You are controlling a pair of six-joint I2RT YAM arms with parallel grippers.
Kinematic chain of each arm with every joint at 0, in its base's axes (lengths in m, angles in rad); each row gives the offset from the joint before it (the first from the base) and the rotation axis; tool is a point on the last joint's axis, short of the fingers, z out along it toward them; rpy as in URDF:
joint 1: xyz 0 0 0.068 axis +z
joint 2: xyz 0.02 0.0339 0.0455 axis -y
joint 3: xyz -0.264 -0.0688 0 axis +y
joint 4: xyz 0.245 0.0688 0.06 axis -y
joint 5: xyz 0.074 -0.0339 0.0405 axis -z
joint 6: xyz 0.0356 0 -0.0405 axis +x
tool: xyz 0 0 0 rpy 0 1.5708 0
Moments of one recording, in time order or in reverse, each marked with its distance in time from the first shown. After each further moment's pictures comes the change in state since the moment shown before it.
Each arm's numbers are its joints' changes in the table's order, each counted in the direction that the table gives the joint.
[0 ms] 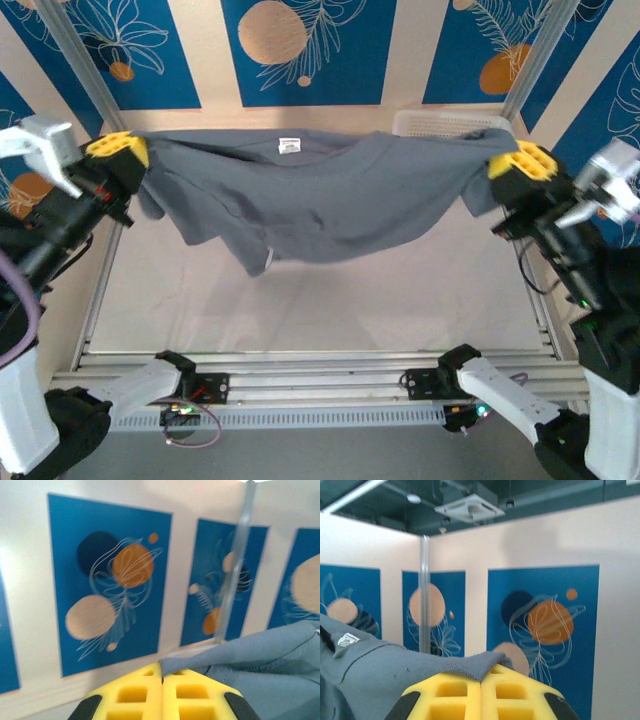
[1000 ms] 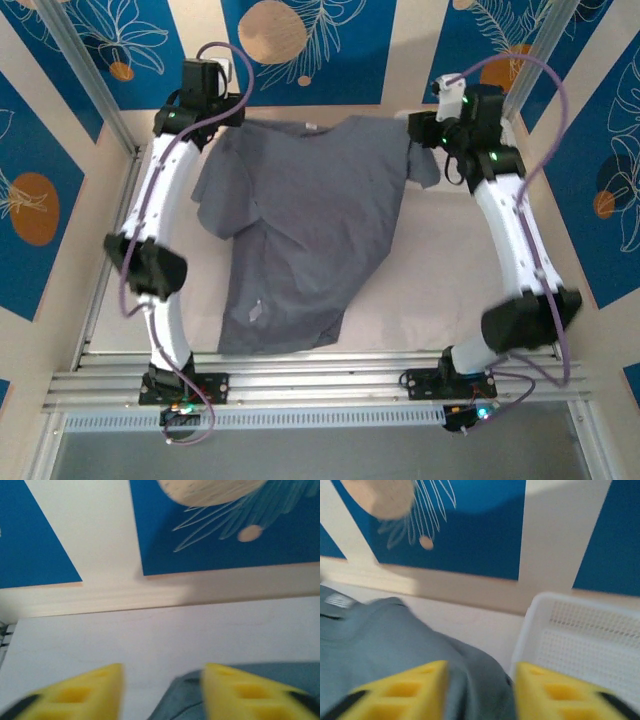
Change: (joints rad) left arm 0.201 -1.037 -0.285 0.067 -0.266 0.034; right arm -0.341 -0.796 -0.034 -0.105 -0.046 -0.042
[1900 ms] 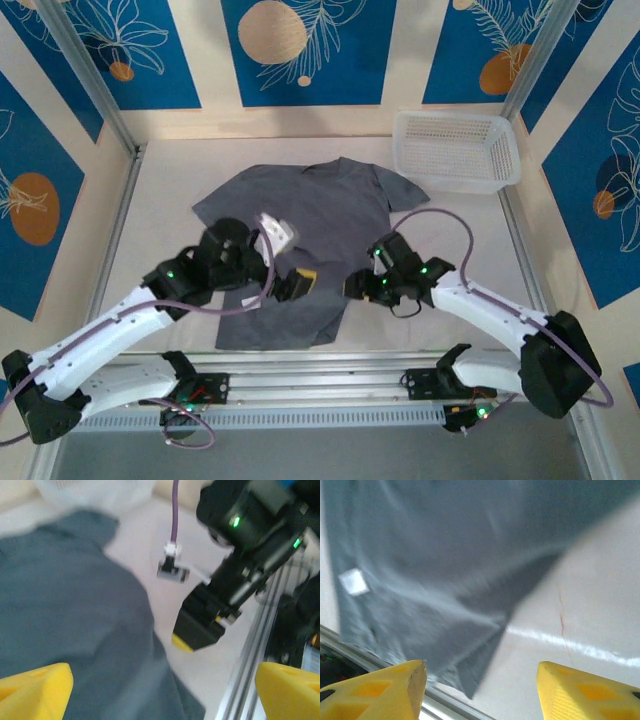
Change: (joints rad) left arm -0.642 1.075 1.431 0.343 0.327 0.040; right arm 0.546 0.388 1.098 0.075 -0.105 0.780
